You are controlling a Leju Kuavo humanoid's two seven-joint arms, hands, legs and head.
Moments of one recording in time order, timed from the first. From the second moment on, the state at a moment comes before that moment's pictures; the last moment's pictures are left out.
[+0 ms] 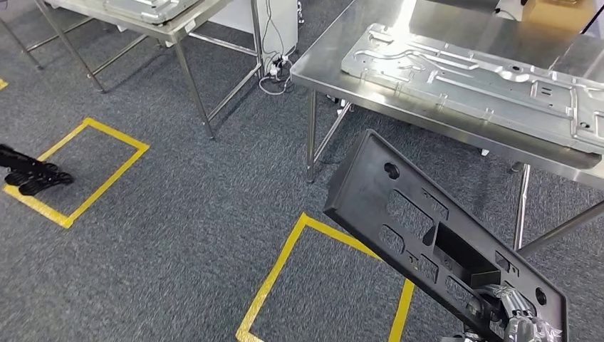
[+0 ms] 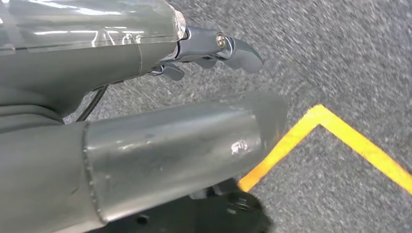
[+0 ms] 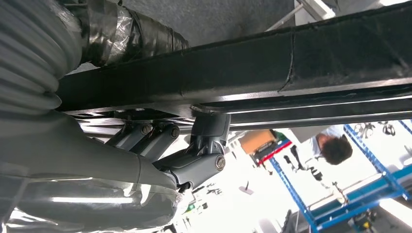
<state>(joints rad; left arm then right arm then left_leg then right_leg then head) -0.04 -0.24 1.38 -0.35 -1.05 -0.01 -0.39 0.60 0.36 -0.15 -2.23 0.93 -0.36 -0.30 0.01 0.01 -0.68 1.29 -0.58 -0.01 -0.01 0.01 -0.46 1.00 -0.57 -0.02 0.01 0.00</state>
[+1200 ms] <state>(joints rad) -0.04 -0.22 1.38 -0.35 -1.09 -0.01 -0.38 0.45 0.31 -0.48 -2.20 0.93 -0.26 -0.28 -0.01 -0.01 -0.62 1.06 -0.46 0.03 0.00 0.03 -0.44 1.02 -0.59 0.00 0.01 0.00</state>
